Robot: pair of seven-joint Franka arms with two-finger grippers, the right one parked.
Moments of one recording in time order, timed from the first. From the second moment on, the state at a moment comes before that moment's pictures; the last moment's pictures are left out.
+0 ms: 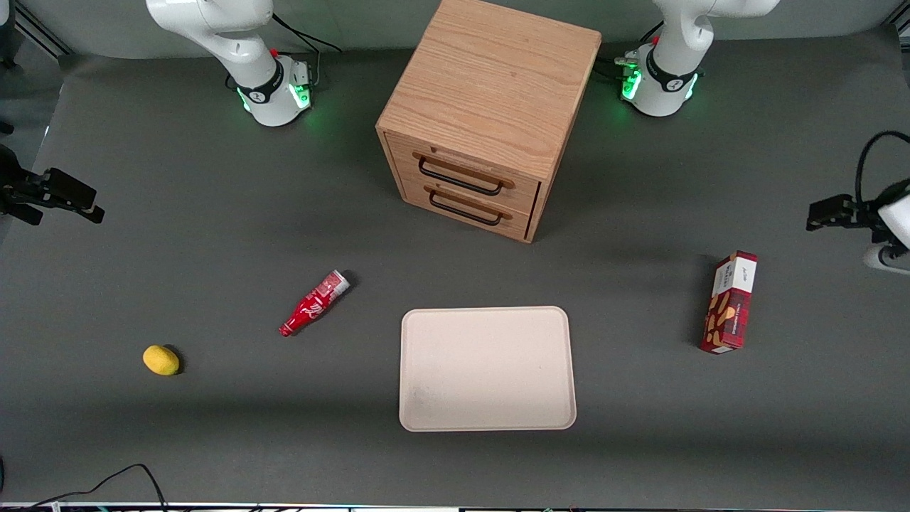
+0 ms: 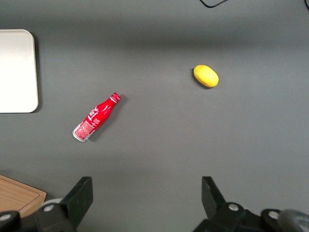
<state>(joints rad) -0.21 0.21 0.37 -1.56 0.02 1.57 0.40</state>
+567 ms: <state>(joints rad) -0.21 0.31 0.37 -1.88 -0.06 2.06 0.42</state>
